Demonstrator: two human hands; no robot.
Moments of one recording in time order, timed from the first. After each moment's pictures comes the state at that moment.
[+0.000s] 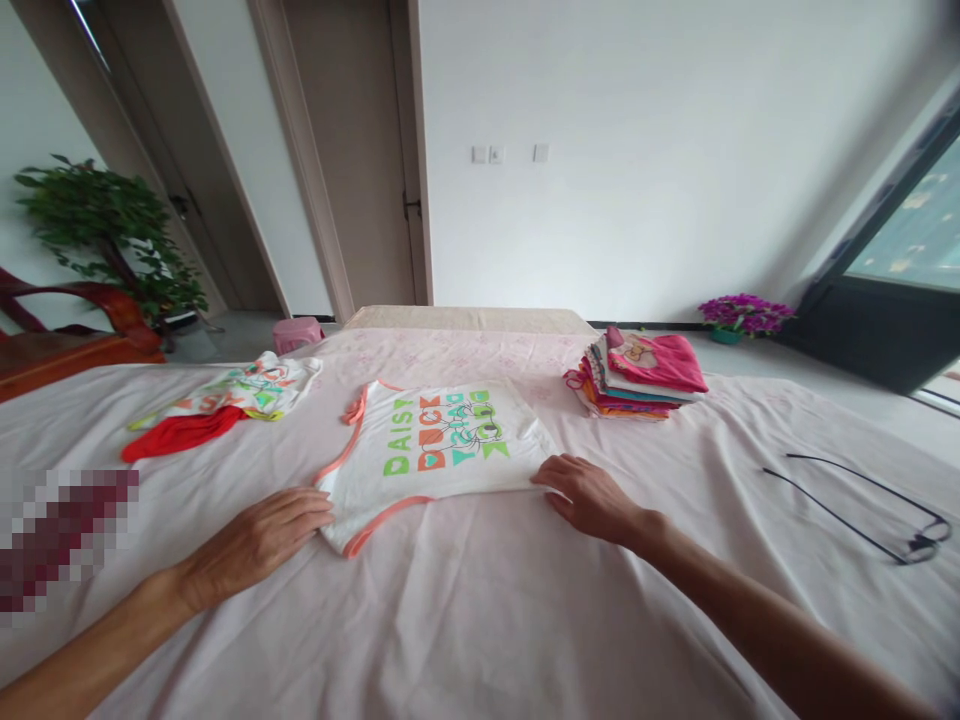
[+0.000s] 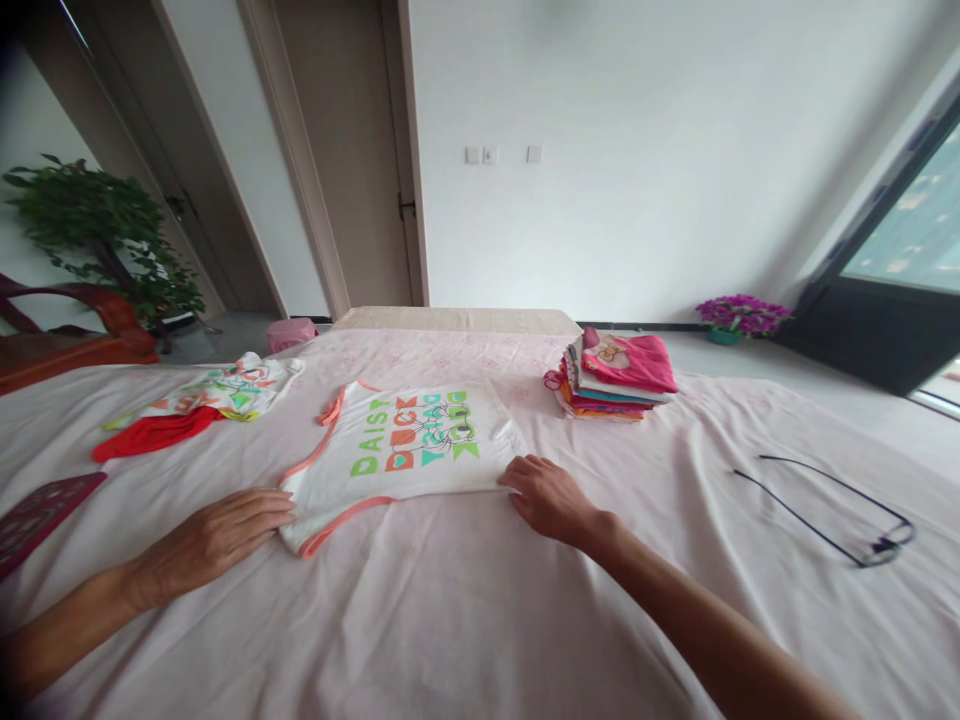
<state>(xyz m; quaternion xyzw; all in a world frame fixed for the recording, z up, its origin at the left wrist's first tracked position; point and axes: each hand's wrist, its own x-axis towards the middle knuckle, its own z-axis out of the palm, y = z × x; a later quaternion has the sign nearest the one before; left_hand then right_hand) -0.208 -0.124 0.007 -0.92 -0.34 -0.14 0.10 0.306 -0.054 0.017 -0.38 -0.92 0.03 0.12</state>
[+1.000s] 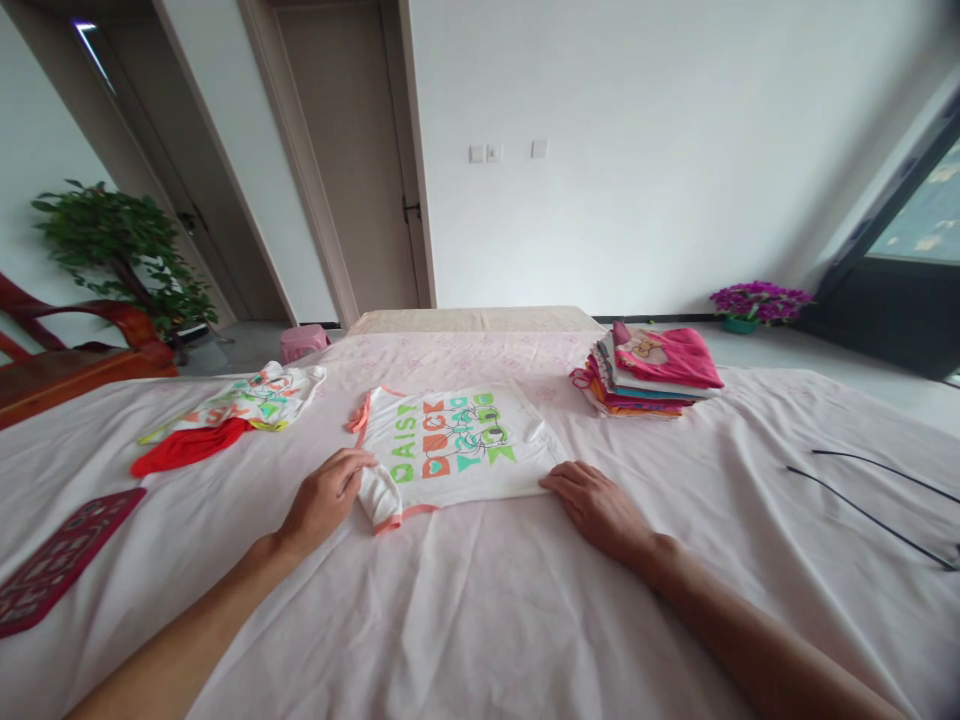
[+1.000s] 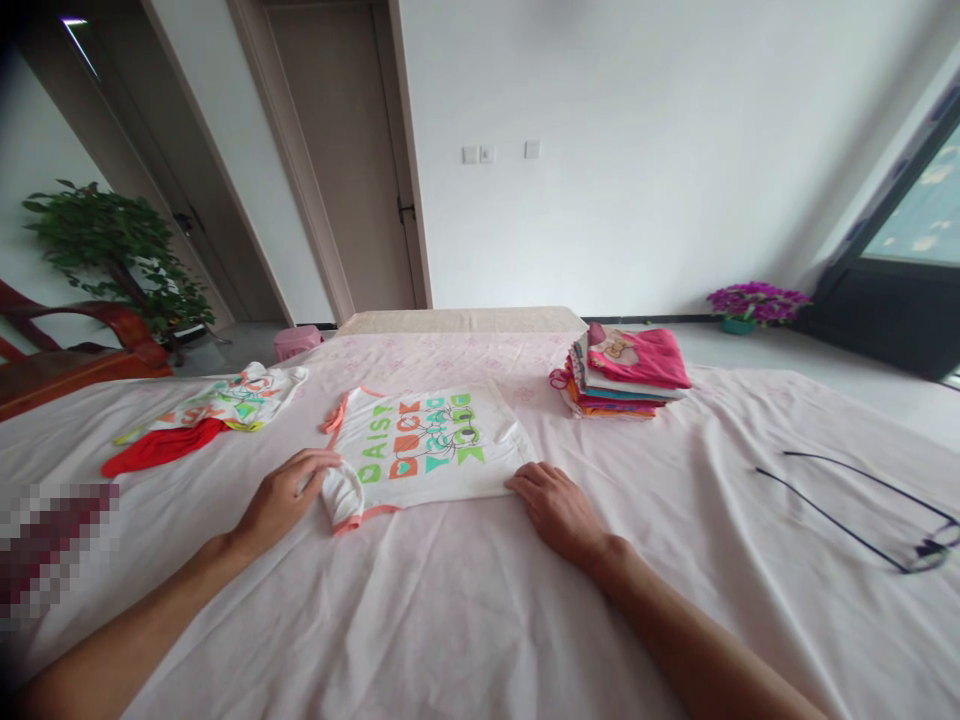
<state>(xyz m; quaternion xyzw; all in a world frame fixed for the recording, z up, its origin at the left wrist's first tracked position) -0.134 -0.067 0.002 -0.79 -0.51 -0.34 -0.02 0.304 -0.061 0.001 -0.44 -0.88 0.03 0.18</state>
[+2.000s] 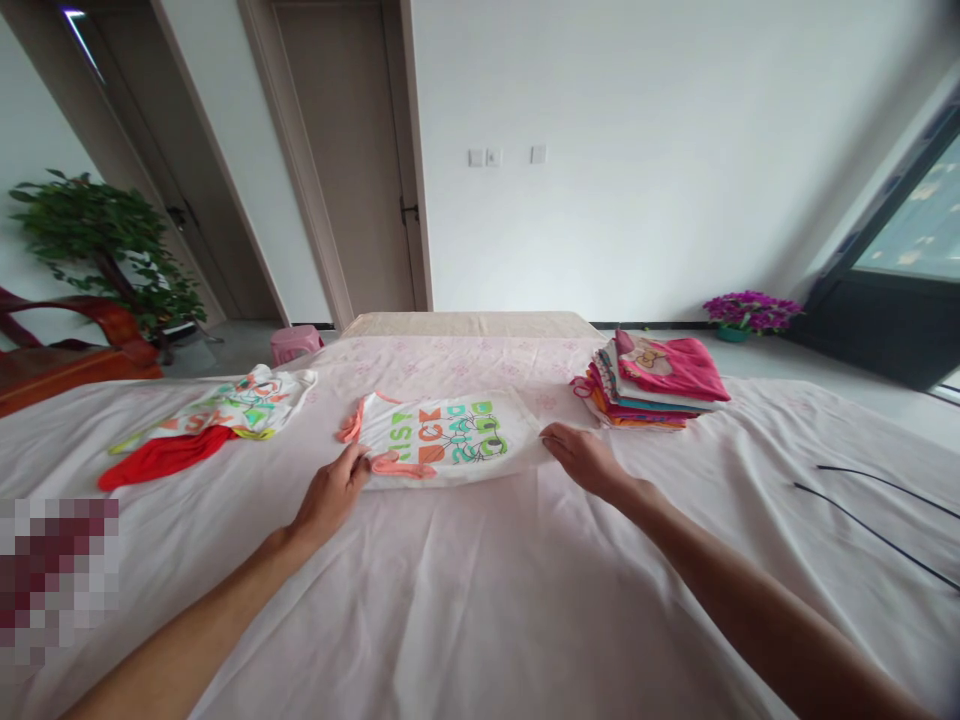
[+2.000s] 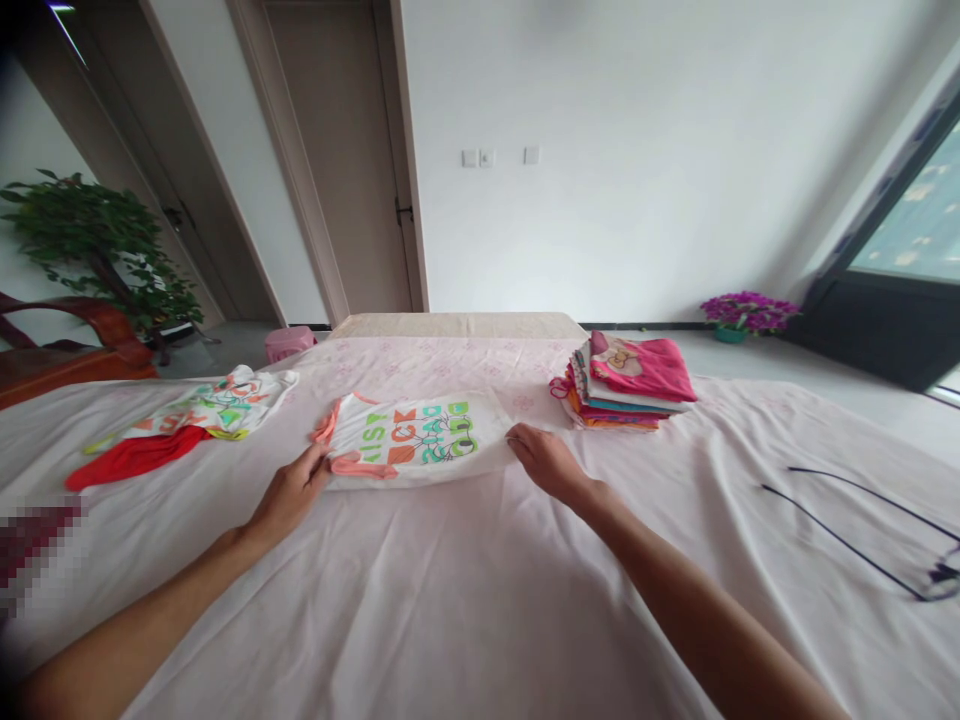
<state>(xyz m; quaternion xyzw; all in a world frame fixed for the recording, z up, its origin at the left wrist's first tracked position) -0.123 -0.033 -0.001 -0.70 -0.65 -0.28 -0.06 0.298 0.023 0.026 -0.51 -0.82 0.08 0.24</state>
